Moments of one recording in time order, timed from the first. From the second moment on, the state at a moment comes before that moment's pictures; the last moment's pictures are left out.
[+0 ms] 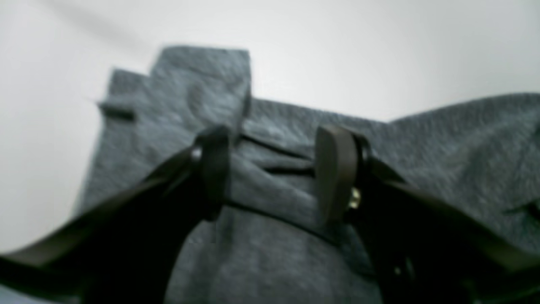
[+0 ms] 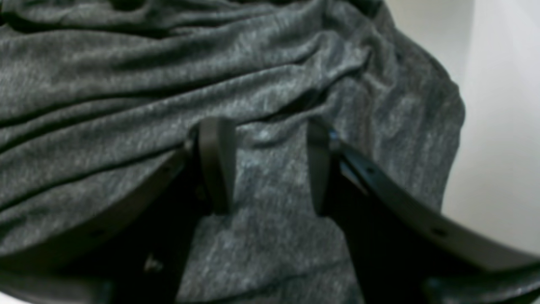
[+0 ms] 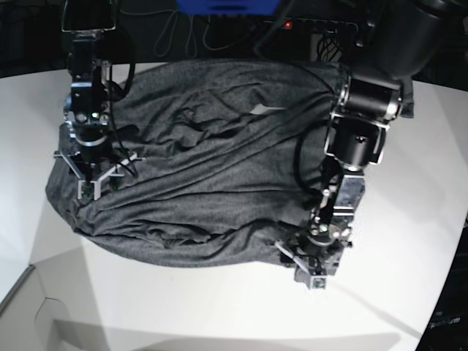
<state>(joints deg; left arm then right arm) -34.7 -4.3 11.7 38.1 -14.0 -1.3 14.6 -6.4 6.7 7.0 89.7 -0.3 0.0 -25.7</state>
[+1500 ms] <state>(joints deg) -36.8 -2.2 5.9 25.7 -14.1 -1.4 3.7 -7.9 6.7 7.0 89.7 -0.3 0.0 -25.7</state>
